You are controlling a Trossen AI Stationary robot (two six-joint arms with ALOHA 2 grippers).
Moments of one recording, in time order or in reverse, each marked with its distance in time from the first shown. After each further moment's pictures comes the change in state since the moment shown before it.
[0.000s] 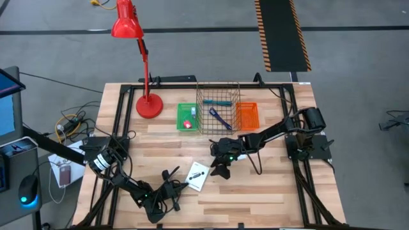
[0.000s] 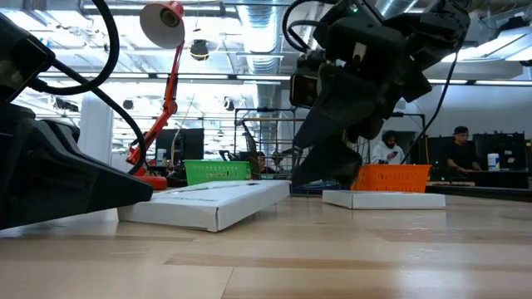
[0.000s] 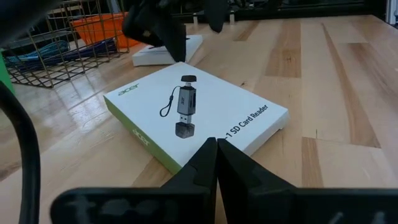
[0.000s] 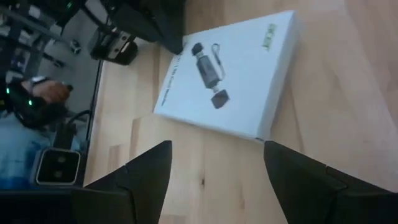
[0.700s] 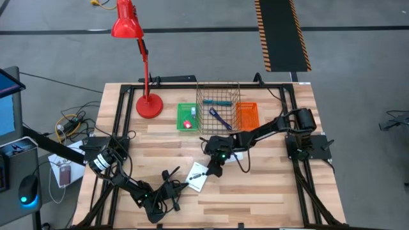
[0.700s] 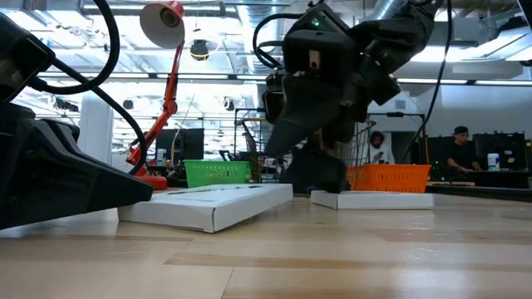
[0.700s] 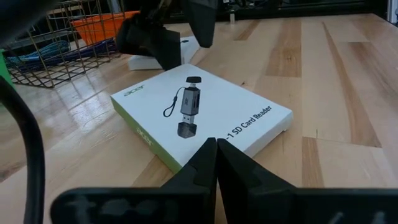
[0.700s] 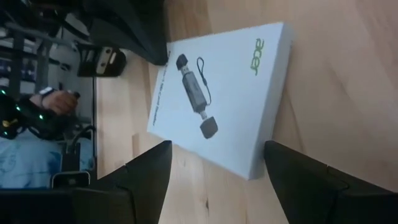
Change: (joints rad) left arm -0.002 0.000 0.001 0.006 0.002 0.015; right arm -0.029 0.109 0.163 -0.160 -0.100 0.083
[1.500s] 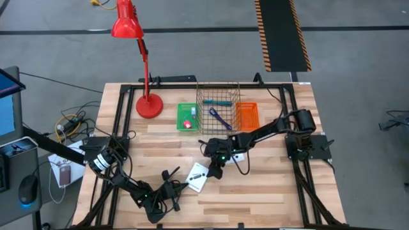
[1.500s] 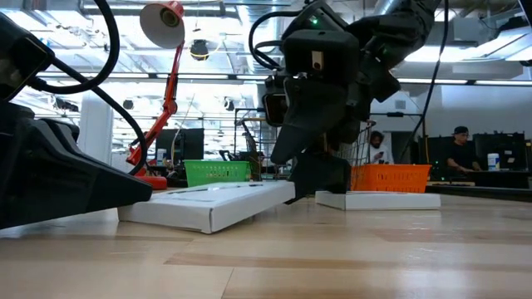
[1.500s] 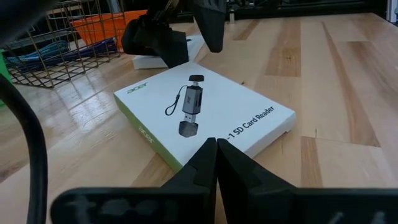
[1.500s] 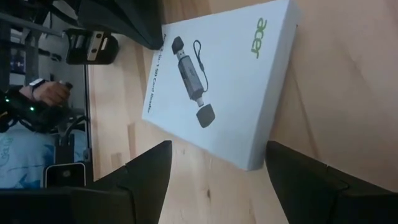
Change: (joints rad) left arm -0.001 0.000 0.000 0.005 0.001 0.008; right arm 0.030 0.012 0.031 -0.054 -0.002 0.013
